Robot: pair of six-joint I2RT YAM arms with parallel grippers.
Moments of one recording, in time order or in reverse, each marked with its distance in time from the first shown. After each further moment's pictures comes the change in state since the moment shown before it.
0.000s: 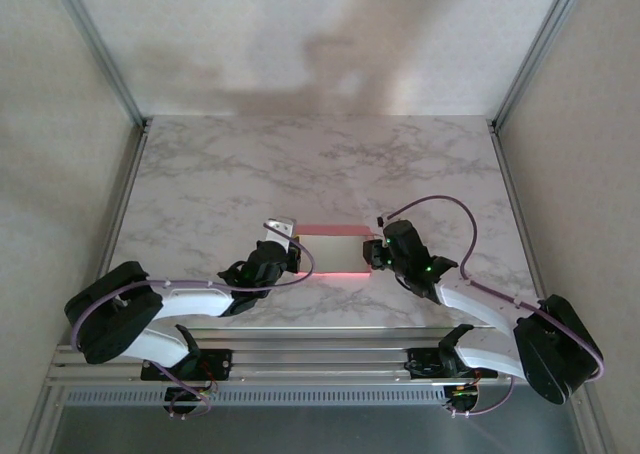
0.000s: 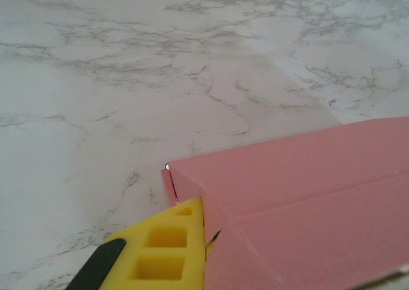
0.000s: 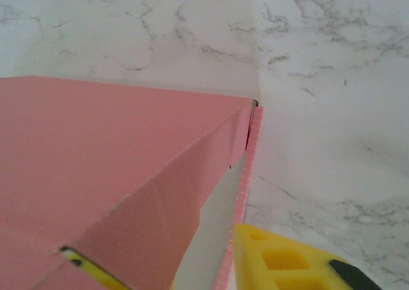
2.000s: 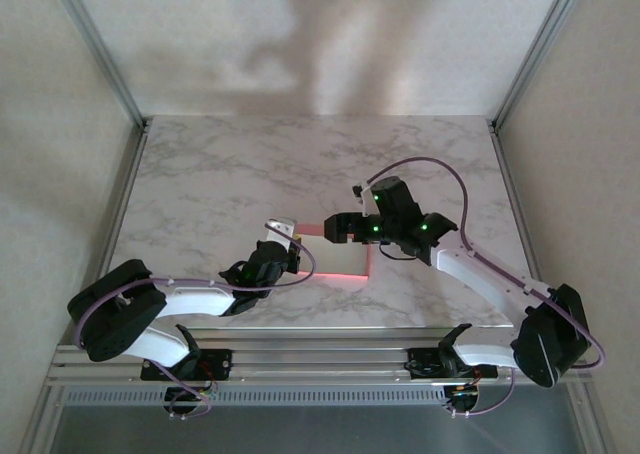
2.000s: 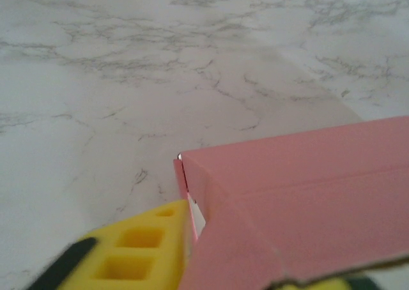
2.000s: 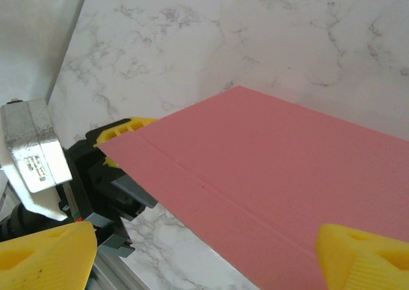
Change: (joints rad) left arm 0.006 0.010 0.000 -0.013 -0.005 0.027; right arm 0.018 0.117 0.470 -0.373 -0.387 0.091
